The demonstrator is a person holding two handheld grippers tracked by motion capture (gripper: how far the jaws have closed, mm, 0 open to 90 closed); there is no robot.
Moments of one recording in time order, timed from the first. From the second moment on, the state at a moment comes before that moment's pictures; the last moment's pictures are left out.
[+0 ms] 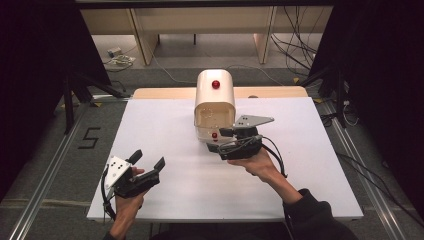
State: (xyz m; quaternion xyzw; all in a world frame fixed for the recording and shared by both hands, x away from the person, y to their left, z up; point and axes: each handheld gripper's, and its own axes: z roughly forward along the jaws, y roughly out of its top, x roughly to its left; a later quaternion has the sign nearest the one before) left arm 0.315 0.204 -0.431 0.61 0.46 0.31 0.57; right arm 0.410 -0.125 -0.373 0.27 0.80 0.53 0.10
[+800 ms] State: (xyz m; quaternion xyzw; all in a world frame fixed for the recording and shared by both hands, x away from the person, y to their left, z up) left arm 0.314 0.203 -0.430 0.61 0.46 0.31 0.57; right arm 0.407 -0.140 -0.384 0.29 0.79 0.52 0.14
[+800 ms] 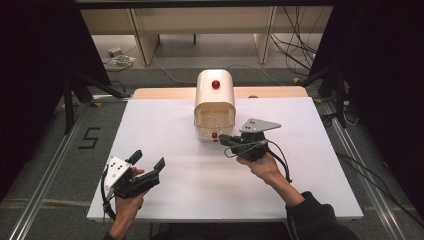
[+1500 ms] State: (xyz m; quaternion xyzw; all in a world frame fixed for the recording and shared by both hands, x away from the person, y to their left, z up) left arm 0.314 0.202 -0.431 0.61 0.46 0.31 0.57; right arm 0.420 -0.141 -0.397 0.31 0.79 0.51 0.16
